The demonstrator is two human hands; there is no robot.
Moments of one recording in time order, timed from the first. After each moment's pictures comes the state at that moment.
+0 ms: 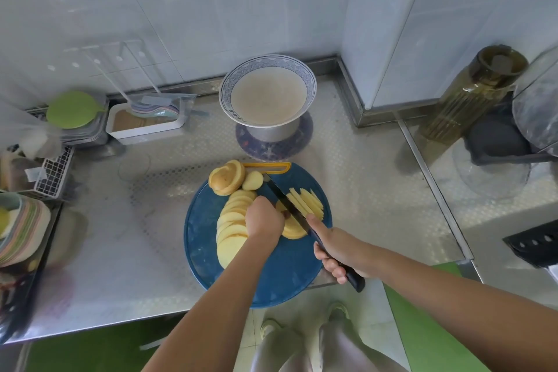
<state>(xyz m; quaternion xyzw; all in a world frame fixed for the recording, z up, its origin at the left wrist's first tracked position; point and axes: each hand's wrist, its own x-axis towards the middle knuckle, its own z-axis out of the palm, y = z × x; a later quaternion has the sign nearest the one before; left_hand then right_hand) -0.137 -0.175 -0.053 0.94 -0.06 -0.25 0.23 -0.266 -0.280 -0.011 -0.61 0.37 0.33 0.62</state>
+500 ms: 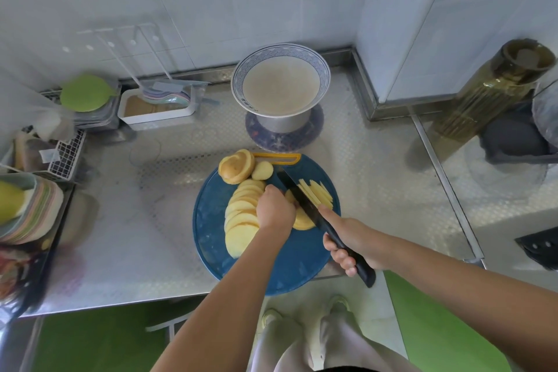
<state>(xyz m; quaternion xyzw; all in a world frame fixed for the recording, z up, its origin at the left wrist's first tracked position) -0.145 -0.176 -0.045 0.93 -0.04 -0.24 0.27 -0.268 -0.285 -0.003 -0.56 0.39 0.34 0.65</state>
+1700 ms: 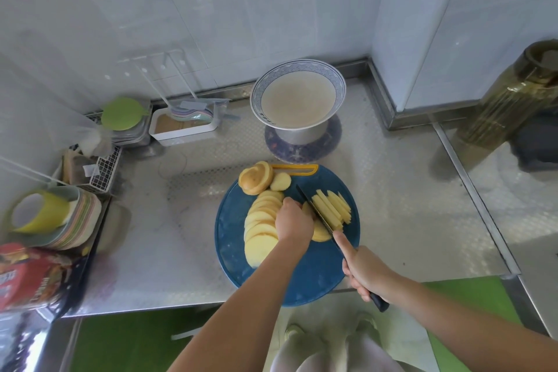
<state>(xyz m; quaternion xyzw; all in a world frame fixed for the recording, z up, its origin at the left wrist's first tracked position) -0.154 -0.175 -0.042 0.92 -0.02 -0.24 0.29 -0.280 -0.256 -0.043 -0.65 0.42 0.28 0.56</state>
